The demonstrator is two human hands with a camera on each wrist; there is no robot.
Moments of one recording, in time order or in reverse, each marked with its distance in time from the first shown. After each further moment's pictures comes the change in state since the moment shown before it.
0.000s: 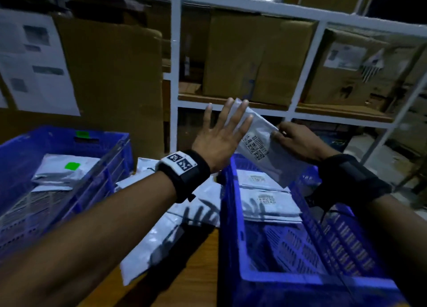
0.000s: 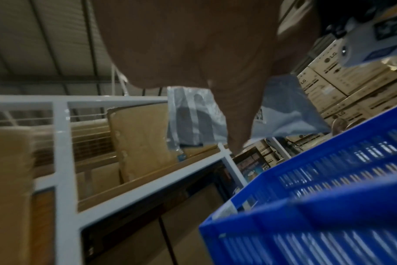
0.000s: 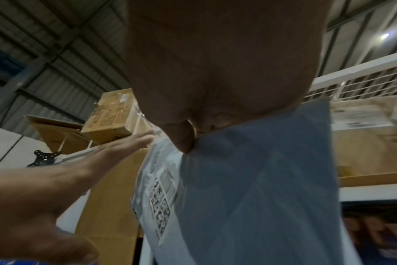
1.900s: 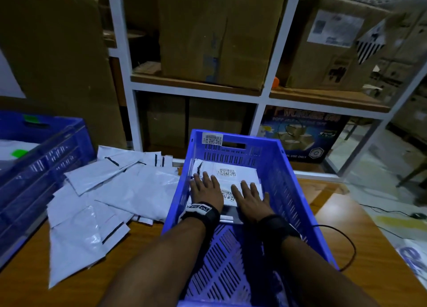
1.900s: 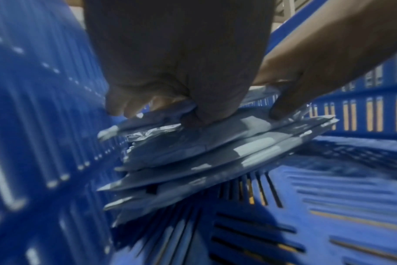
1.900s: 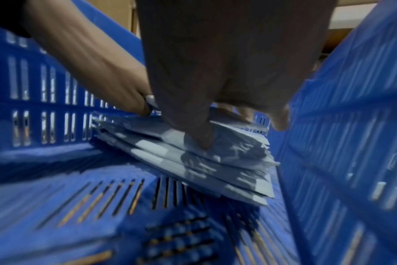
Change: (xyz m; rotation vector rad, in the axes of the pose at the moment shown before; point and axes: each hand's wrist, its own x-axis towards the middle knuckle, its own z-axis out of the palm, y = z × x) left_hand 0.038 0.196 0.169 -0.292 -0.780 -0.526; right_hand -0.057 0.158 0.203 -0.250 -0.635 0.105
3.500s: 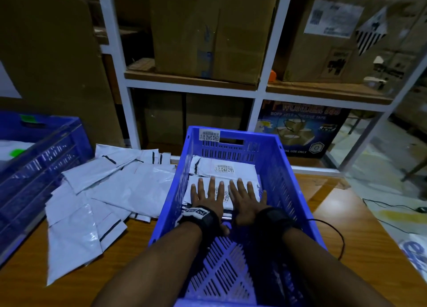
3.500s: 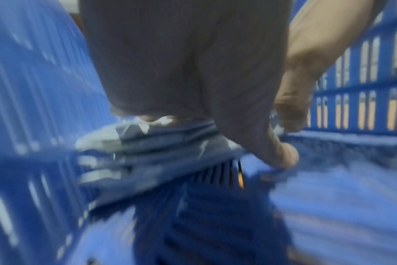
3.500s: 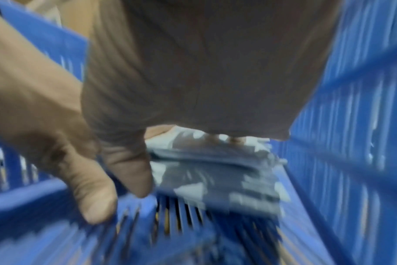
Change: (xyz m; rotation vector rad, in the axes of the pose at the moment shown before) left_hand -0.011 -0.002 0.034 0.051 -0.116 0.196; right_hand 0.003 0.004 0.006 0.085 -0.101 -0.006
